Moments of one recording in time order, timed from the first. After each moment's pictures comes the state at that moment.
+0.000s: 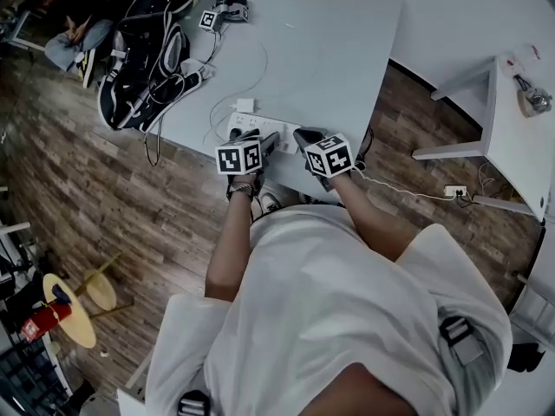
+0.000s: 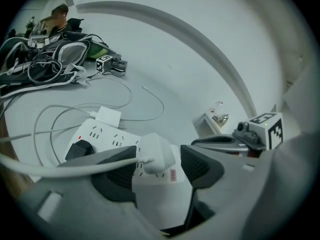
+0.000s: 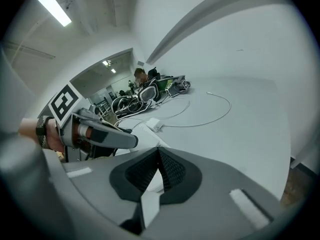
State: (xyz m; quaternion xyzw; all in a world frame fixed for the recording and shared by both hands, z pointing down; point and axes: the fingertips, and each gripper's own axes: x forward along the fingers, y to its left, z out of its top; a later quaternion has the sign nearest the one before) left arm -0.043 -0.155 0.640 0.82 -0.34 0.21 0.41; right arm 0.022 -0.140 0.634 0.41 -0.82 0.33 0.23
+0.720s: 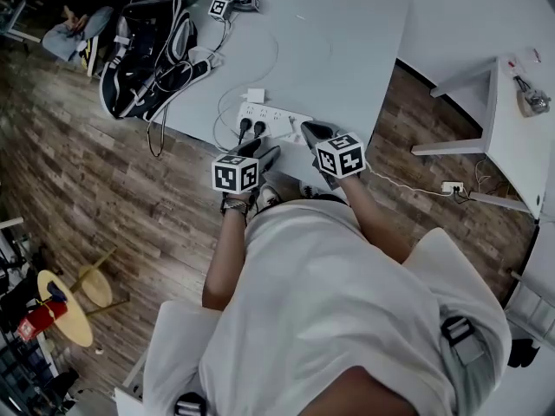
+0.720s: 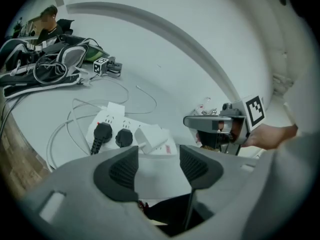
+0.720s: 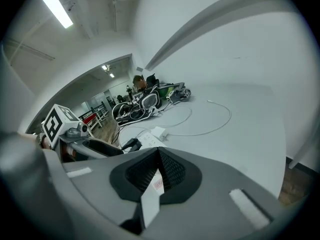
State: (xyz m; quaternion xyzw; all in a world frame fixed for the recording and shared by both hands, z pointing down) left arm -0.089 -0.103 0.633 0.85 -0.30 0.21 0.39; right arm 0.001 -0.137 0.606 0.44 -0.82 0.31 0.20
